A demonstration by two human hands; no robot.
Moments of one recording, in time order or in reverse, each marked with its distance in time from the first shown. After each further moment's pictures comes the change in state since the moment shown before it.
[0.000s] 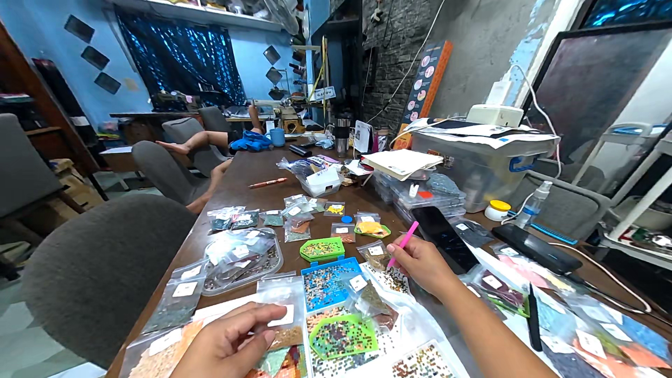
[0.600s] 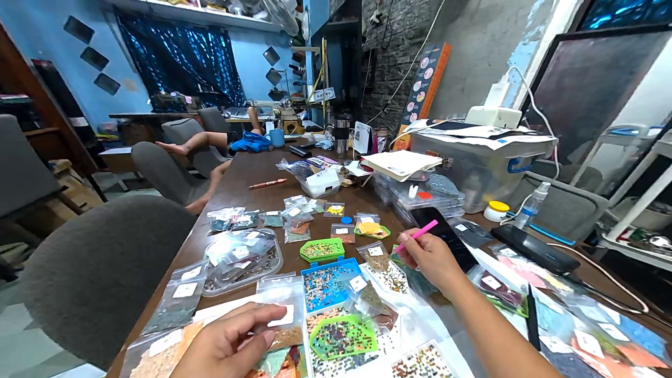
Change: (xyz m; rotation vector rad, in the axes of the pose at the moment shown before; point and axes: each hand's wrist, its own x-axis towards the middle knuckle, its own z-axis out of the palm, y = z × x) left_hand -0.001 0.002 -0.001 0.004 0.001 0.005; right_hand 0.001 0.003 -0.008 0.128 0.163 -0.005
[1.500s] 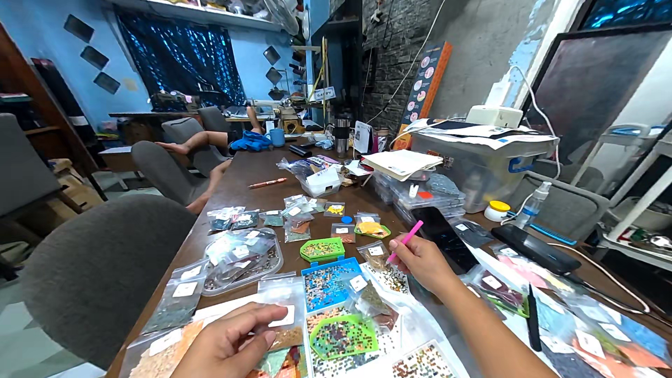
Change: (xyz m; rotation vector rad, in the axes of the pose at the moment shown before) left_hand 0.001 -0.002 0.000 0.014 -0.008 0.013; right_hand 0.000 0.001 0.009 -0.092 -0.116 -0.014
